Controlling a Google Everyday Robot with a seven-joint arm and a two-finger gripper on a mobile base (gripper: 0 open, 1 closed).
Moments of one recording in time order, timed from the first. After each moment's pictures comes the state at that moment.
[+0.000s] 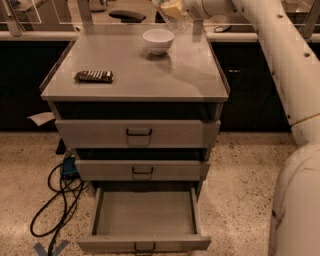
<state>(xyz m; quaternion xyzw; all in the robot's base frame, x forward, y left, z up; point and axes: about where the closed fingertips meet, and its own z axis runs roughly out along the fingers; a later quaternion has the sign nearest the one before) 0.823 -0.048 1.043 -0.51 0.60 0.01 0.61</state>
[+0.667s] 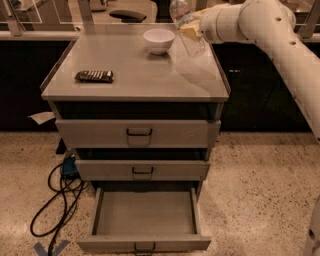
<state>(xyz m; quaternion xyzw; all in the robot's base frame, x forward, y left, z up) 0.822 -0.111 0.980 -0.40 0.70 0.03 0.59</state>
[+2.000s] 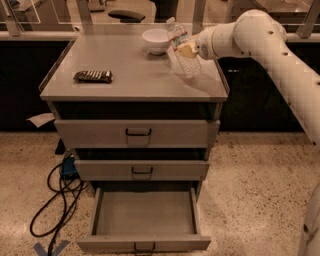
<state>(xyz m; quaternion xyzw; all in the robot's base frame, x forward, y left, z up) 0.812 -0.103 0.919 -0.36 0.76 0.11 0.53</state>
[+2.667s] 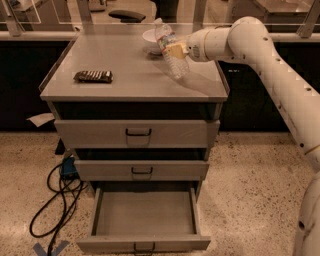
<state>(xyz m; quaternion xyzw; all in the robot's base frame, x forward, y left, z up) 0.812 -0.065 0.920 -0.35 0.73 0.19 0.55</state>
